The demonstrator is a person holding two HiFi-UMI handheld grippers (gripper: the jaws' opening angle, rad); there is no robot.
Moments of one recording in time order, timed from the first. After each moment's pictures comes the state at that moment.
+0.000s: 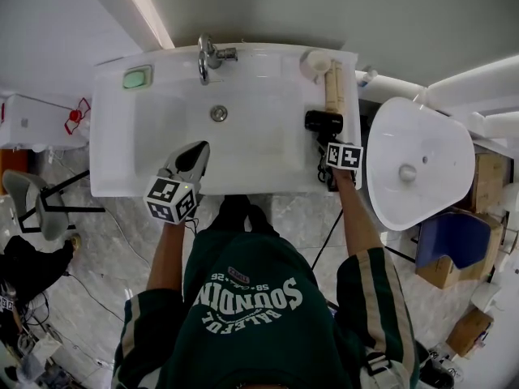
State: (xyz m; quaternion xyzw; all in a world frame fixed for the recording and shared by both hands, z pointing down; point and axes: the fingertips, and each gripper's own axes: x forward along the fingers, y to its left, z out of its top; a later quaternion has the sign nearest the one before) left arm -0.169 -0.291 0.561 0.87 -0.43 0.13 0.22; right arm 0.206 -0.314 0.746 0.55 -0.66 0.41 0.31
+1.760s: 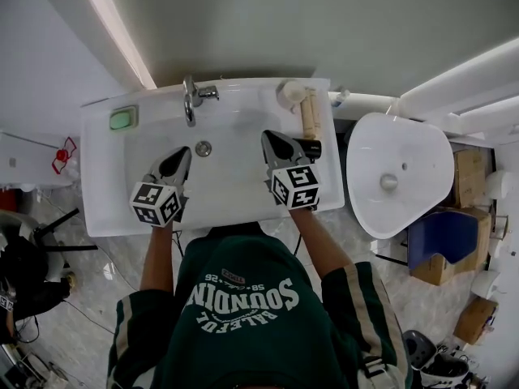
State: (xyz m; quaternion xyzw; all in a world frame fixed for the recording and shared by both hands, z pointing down) left arm -0.183 -0.372 0.531 0.88 -0.42 0.09 0.21; right arm 0.018 -0.386 0.503 0.53 -0.83 0.15 0.10
